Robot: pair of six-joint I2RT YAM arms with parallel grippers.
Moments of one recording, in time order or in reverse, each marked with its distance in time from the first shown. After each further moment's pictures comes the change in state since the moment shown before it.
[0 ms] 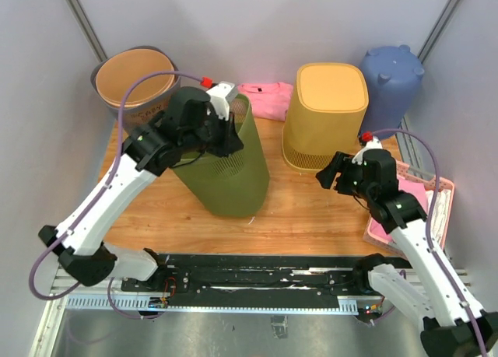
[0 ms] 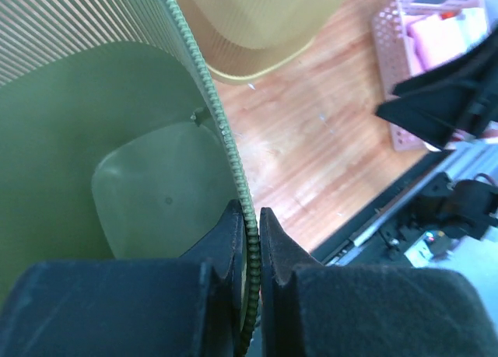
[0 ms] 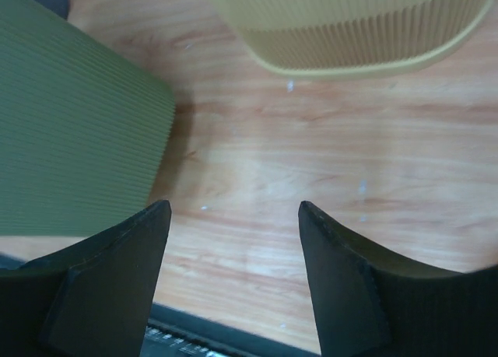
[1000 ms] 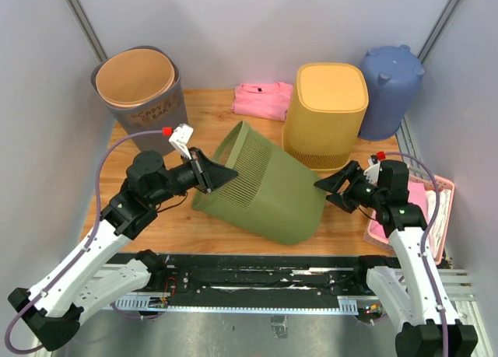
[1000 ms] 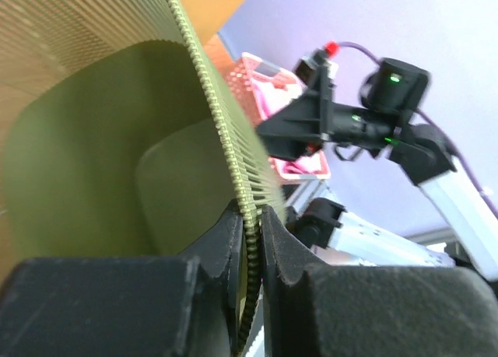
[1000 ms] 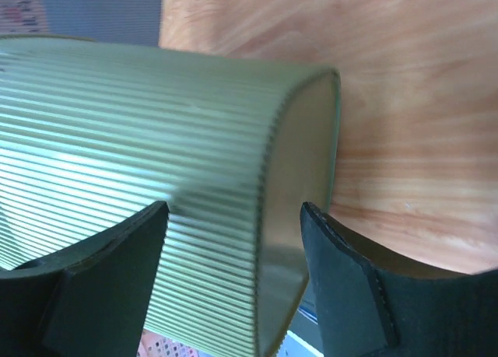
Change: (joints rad) left arm 0.061 -0.586 -0.805 0.649 0.248 -0.458; right arm -0.337 -0.029 -0.196 0.078 -0.663 0.404
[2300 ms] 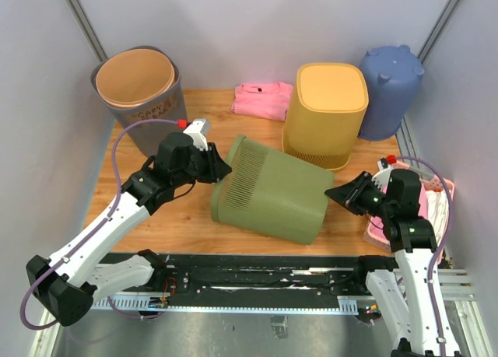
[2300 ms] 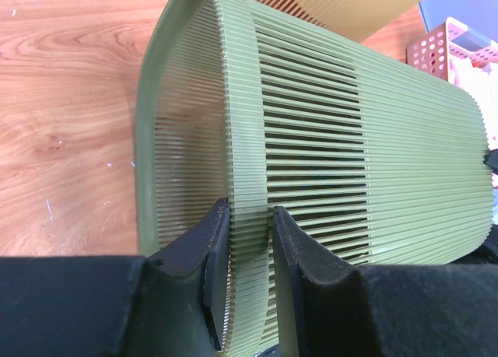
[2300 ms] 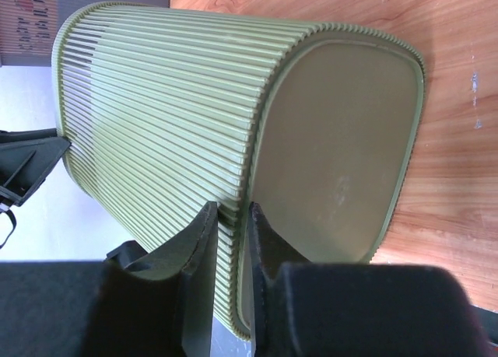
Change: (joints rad) left arm 0.039 0.236 0.090 -0.228 -0.241 0.233; right arm -0.005 -0.164 0.050 -0.165 0.073 -0.094
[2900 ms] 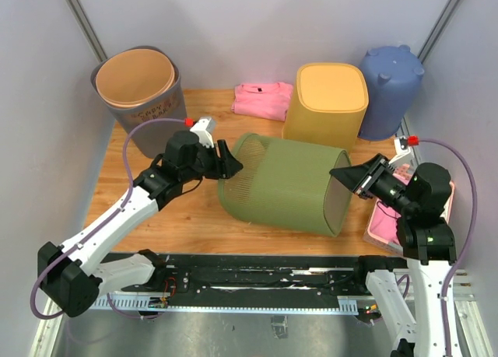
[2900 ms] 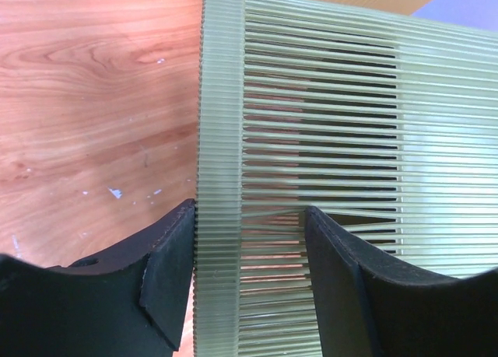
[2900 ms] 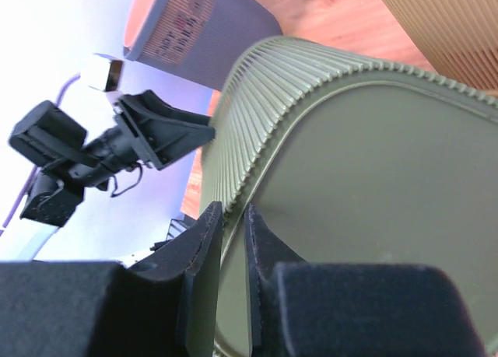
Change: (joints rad) left arm 0.019 0.069 -0.053 0.160 0.050 -0.019; right arm -0.001 -0.003 0.229 0.093 -0.110 0.002
